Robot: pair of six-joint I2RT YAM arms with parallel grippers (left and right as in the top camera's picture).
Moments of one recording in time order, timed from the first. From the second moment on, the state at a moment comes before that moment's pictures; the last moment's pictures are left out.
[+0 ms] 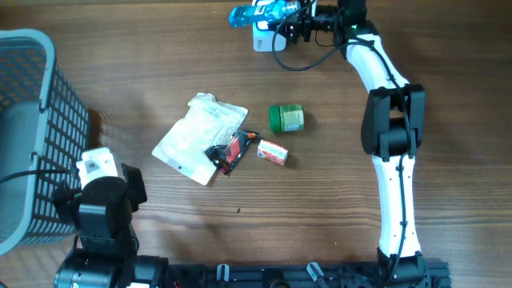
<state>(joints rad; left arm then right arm) -0.11 0.51 0.75 -0.91 -0.61 -0.05 0.13 2.69 2.28 0.05 -1.23 -0.19</state>
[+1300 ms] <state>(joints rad) -0.11 0.51 0.75 -0.91 -0.61 -0.05 0.26 2.61 2.30 0.78 -1.31 2.01</state>
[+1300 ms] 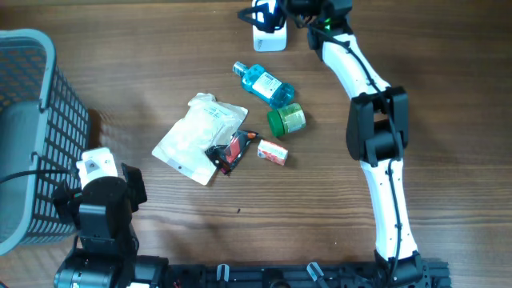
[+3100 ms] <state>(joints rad) -0.11 0.51 0.75 -0.91 -0.61 -0.05 0.42 2.62 2.31 -0.89 -0.30 -0.56</state>
